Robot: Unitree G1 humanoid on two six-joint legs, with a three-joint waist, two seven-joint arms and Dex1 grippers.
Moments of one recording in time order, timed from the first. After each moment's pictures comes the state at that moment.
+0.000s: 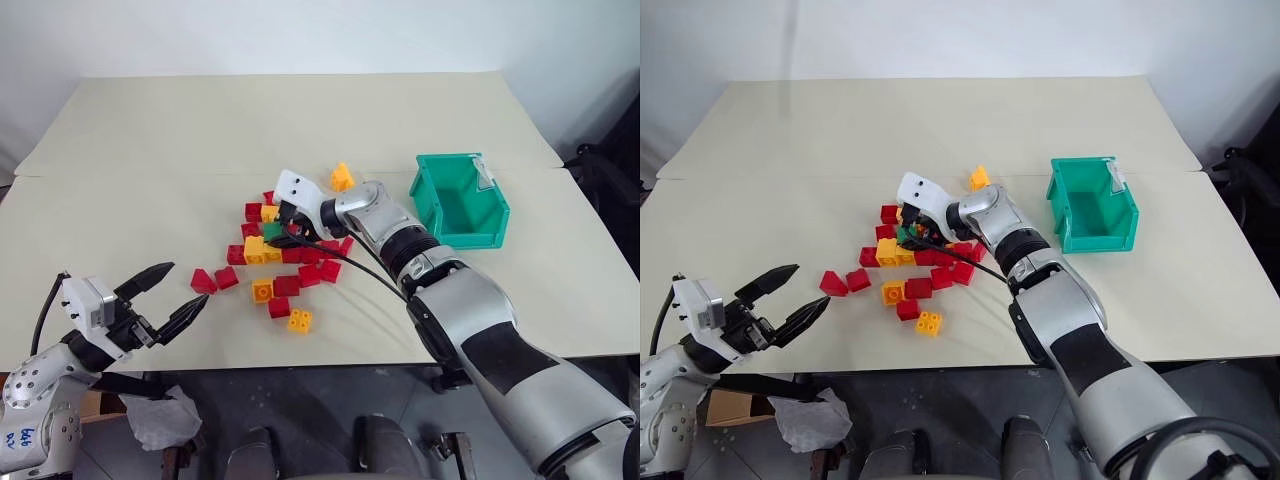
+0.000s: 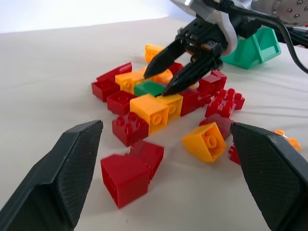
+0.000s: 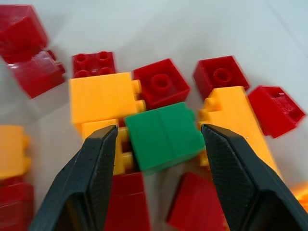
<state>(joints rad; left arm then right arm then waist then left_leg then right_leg) 0.13 0.57 0.45 -0.19 -0.62 0.11 -0.86 -1.40 -0.01 0.23 1.31 -0.14 0.03 0.98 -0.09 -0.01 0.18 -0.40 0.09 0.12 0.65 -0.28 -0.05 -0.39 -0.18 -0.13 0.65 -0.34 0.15</state>
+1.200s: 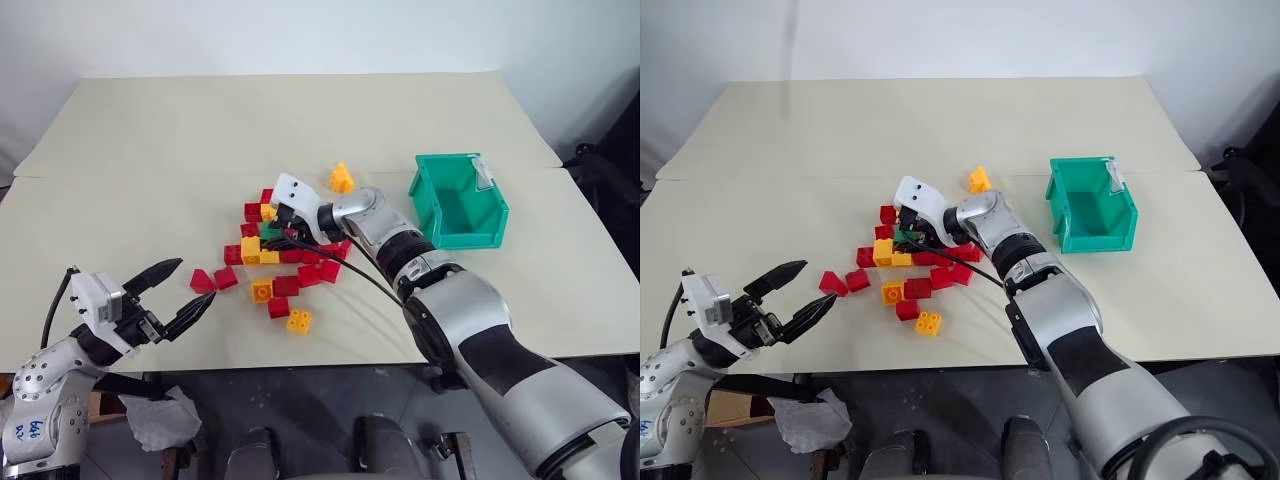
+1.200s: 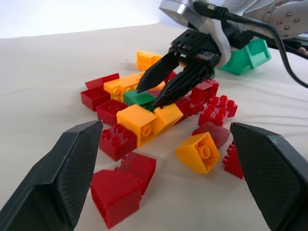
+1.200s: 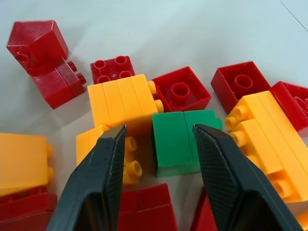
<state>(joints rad) 0.09 0.56 0.42 -0.18 -0.62 0.11 -0.87 -1.38 0.03 0.15 1.32 -0.18 0.01 0.98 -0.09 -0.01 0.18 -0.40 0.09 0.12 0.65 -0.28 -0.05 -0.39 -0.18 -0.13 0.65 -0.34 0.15</state>
